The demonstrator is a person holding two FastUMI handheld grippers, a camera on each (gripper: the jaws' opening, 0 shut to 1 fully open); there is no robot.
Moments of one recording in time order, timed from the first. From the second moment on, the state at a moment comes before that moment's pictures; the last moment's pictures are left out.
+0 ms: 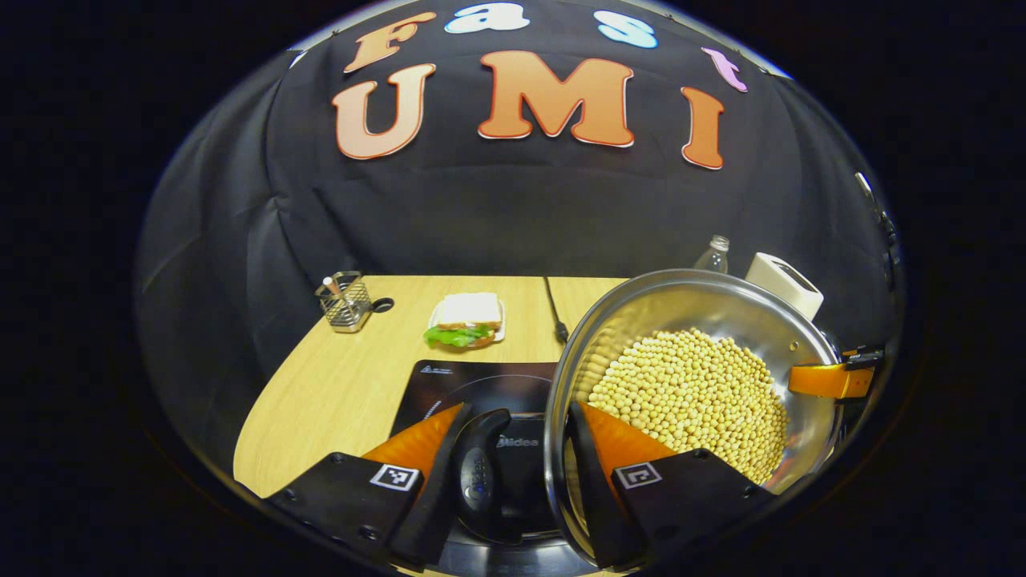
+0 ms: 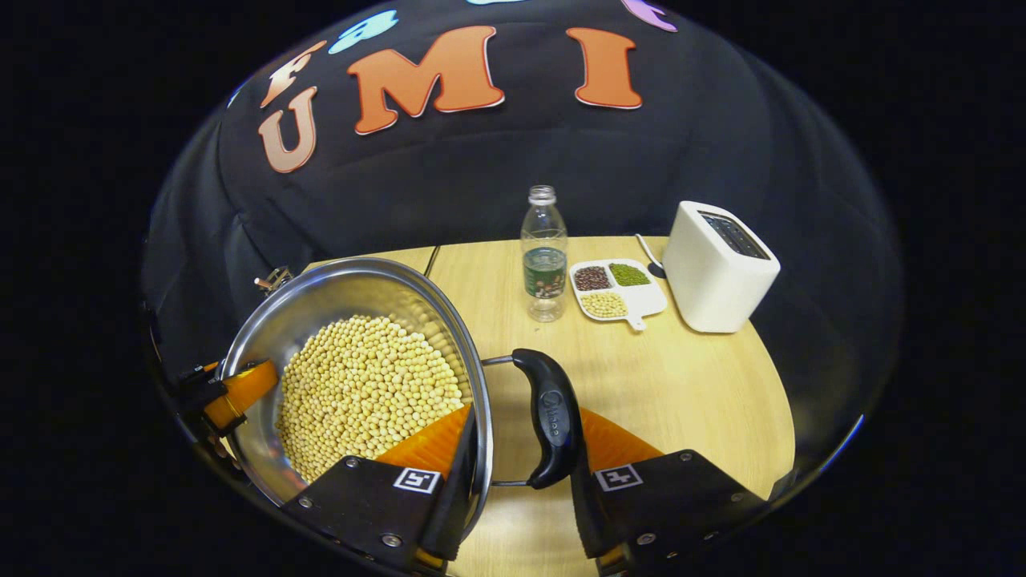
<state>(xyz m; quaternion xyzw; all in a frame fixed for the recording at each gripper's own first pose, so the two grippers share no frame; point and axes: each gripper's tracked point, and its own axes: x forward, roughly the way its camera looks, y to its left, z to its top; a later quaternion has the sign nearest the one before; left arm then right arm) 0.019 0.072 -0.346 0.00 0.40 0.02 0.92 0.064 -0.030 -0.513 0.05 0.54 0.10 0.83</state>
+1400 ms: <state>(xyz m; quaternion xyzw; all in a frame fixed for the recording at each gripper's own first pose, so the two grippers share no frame) 0.023 0.220 -0.419 0.00 0.44 0.09 0.89 0.088 -0.045 -0.512 0.05 0.58 0.15 0.80</state>
